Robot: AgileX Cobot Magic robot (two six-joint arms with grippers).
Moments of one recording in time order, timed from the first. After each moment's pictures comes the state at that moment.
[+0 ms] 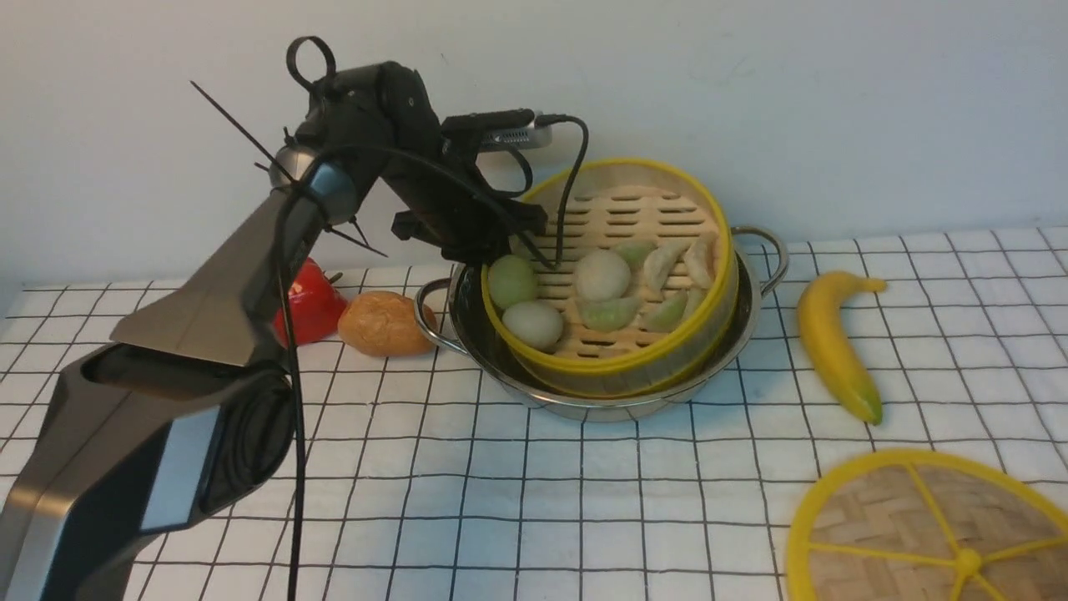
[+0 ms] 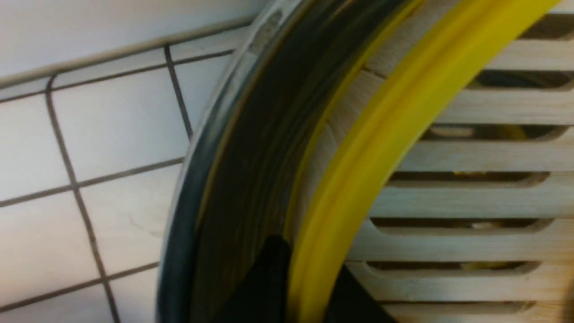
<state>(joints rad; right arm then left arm) -0.03 0.01 0.01 -0.17 0.34 0.39 -0.24 2.62 -2.59 -0.24 1.24 0.02</state>
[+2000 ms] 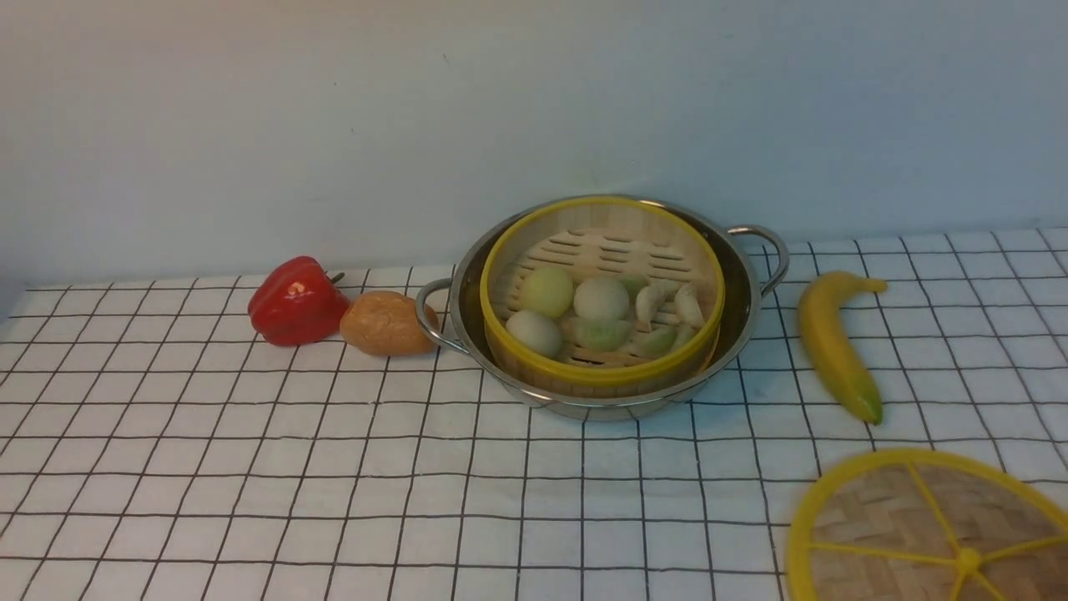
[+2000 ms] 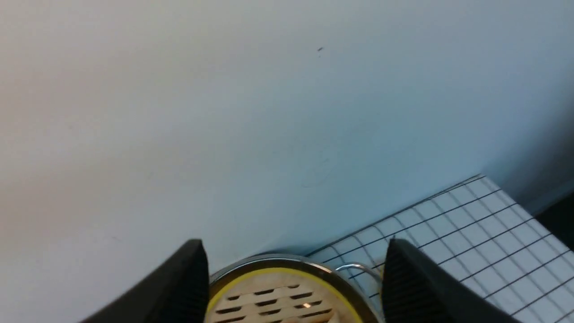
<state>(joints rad) -0.03 0.01 0.01 -0.17 0.34 0.39 -0.24 1.88 -2.54 -0.29 1.23 0.10</state>
